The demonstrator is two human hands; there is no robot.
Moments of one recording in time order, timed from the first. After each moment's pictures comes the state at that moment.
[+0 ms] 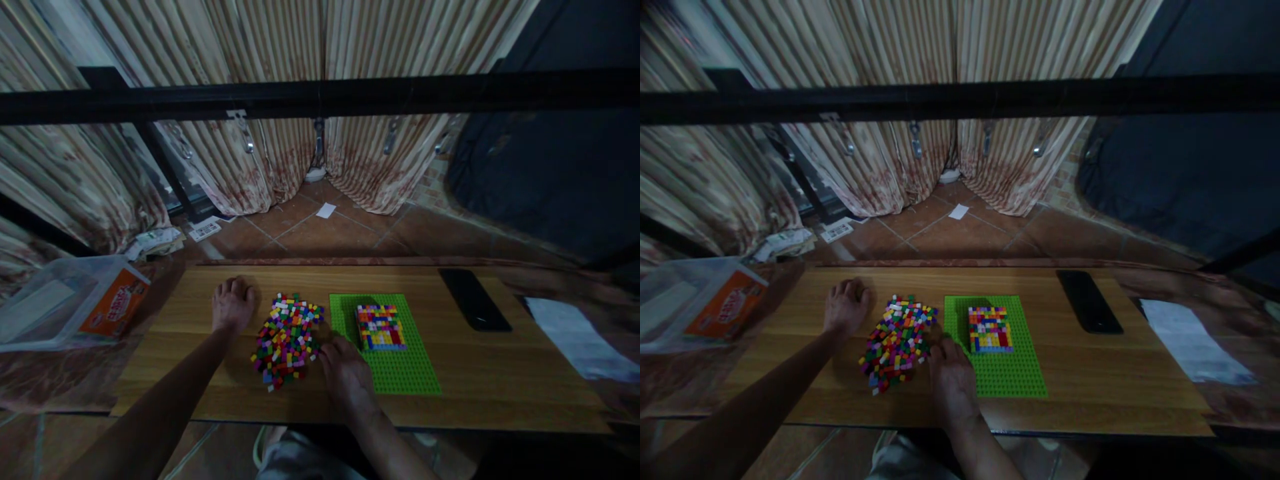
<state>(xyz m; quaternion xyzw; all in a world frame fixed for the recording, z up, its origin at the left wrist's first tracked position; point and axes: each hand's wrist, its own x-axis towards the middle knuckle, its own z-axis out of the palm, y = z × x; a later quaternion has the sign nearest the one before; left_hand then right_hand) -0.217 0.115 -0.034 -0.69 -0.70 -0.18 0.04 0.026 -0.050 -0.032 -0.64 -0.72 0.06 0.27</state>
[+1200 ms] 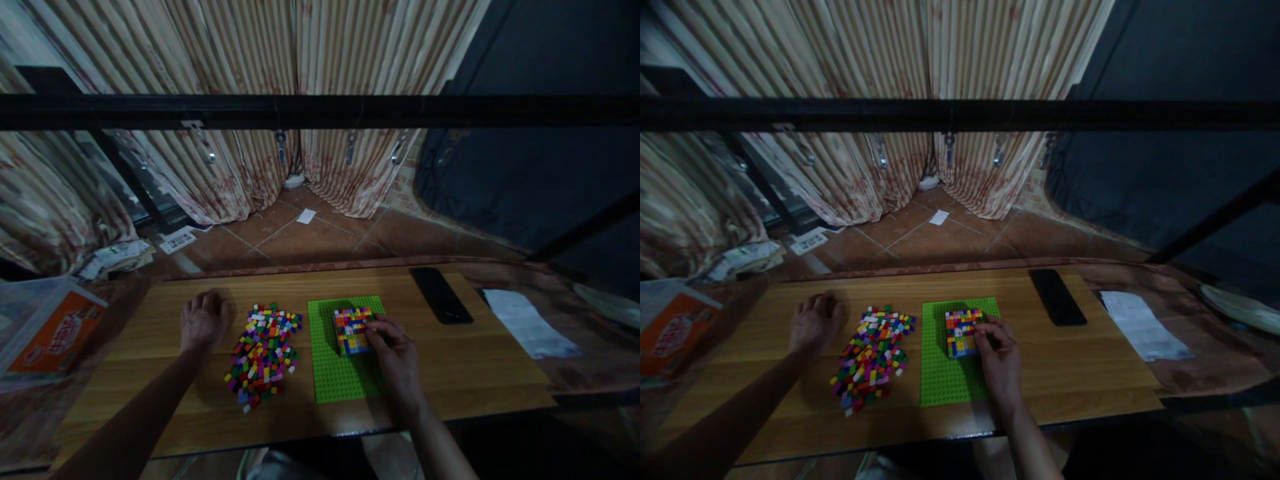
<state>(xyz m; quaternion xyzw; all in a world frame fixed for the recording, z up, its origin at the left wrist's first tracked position) -0.221 0.120 -0.033 -0.70 -0.69 -0.16 0.05 0.140 -0.041 -0.030 -0.66 -0.38 0.27 0.59</state>
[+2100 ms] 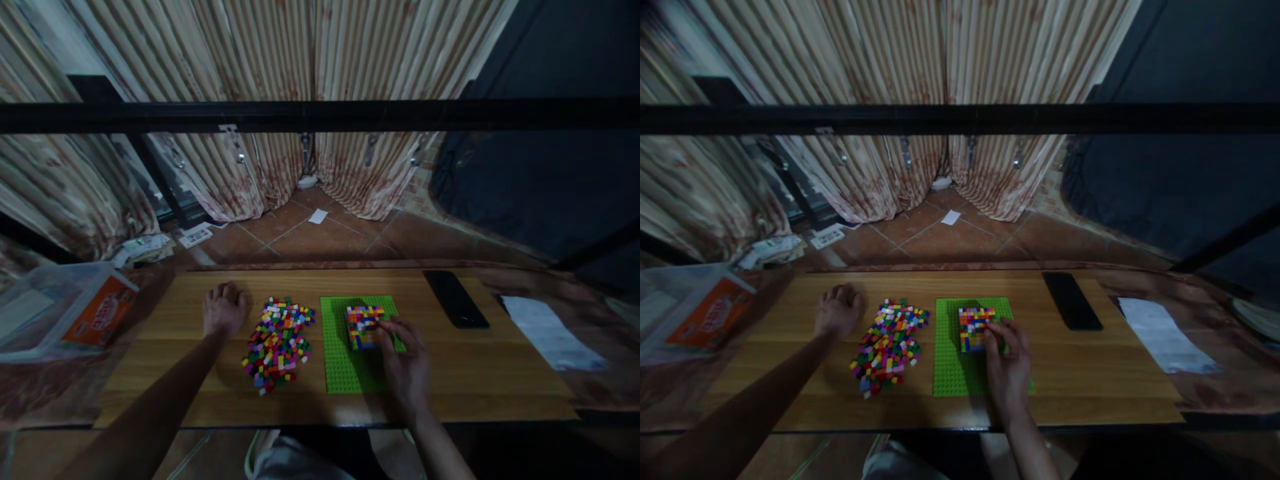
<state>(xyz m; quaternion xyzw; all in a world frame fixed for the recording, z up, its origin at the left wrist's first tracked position) -0.216 0.115 -0.031 -0.69 -0.70 -0.18 0.05 0.123 -0.050 -0.021 -0.68 -0.44 0.13 0.58</state>
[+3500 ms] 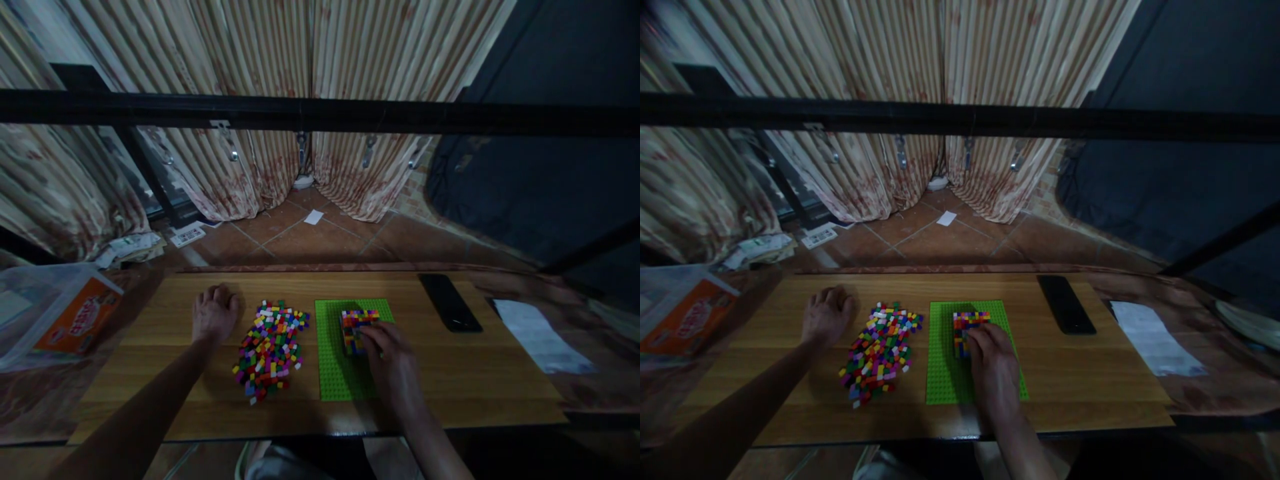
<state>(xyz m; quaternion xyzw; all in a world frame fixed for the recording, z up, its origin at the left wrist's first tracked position) -0.219 0.117 -0.033 -0.69 -0.70 -0.17 0.05 0.119 -0.047 -0.003 -0.68 -0.61 0.04 0.40</state>
